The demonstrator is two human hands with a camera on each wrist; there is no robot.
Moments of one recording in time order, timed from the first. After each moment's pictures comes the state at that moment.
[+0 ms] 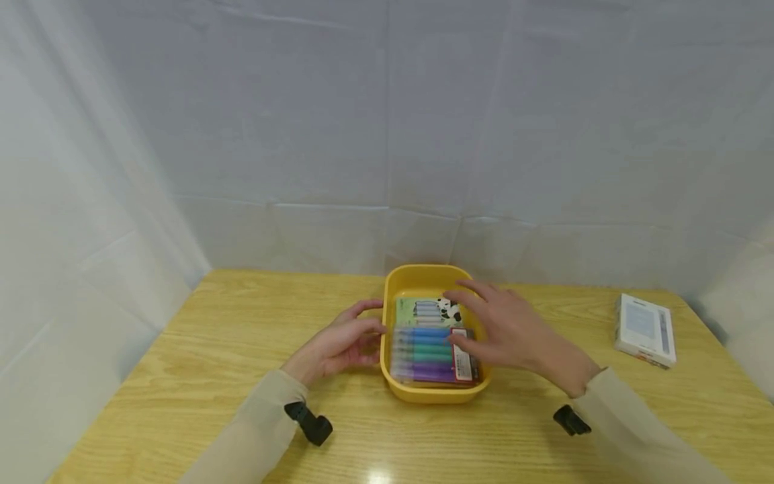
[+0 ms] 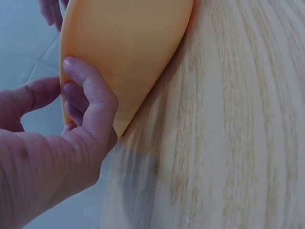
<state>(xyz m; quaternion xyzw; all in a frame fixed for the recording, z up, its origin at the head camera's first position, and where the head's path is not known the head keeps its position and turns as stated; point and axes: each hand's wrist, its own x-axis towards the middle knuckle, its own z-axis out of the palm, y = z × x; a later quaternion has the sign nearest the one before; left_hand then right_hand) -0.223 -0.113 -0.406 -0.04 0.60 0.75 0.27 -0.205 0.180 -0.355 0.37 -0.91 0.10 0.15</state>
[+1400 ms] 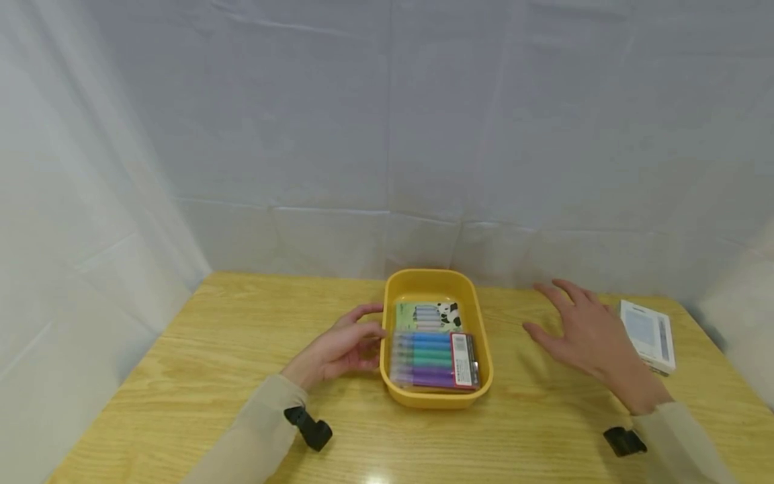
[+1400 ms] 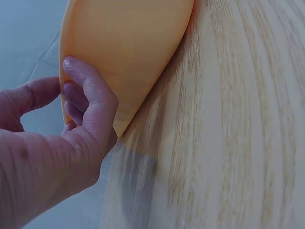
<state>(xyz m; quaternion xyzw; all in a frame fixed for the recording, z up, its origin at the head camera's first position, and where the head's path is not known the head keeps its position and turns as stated) -0.223 -0.112 -0.408 -0.04 0.62 0.74 0.27 -0.203 0.279 -0.369 0.16 -0.97 0.07 0.16</state>
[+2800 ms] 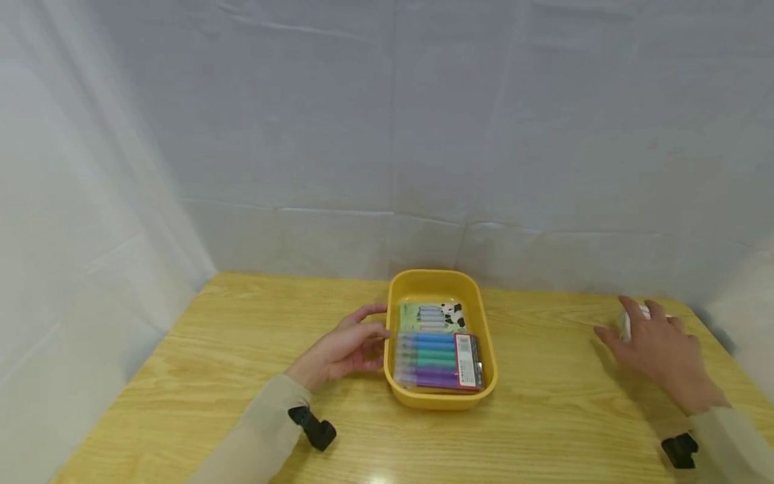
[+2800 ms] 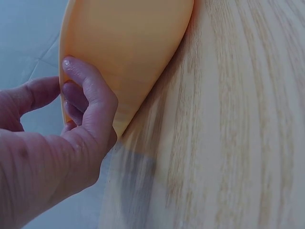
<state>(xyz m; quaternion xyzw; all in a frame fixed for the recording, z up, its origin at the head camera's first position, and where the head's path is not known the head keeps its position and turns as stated) -0.224 -0.111 -0.409 -0.04 0.61 0.75 0.26 -0.216 0.385 -0.396 0.02 -1.00 0.06 0.04</state>
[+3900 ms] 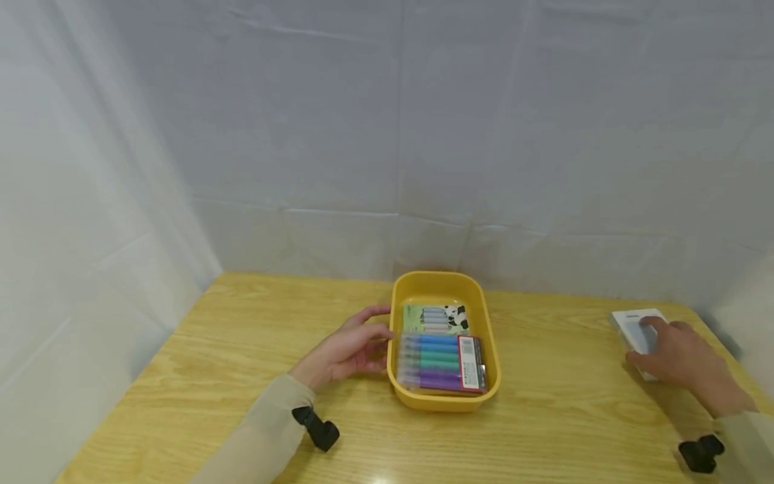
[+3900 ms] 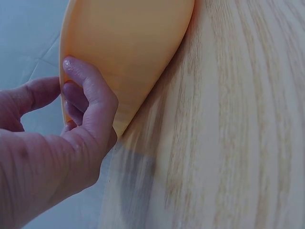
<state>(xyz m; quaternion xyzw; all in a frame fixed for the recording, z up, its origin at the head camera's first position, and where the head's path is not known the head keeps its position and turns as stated) -0.225 -0.107 -0.410 -0.04 0.60 0.75 0.27 -0.221 0.420 -0.404 0.02 -1.00 0.08 -0.01</state>
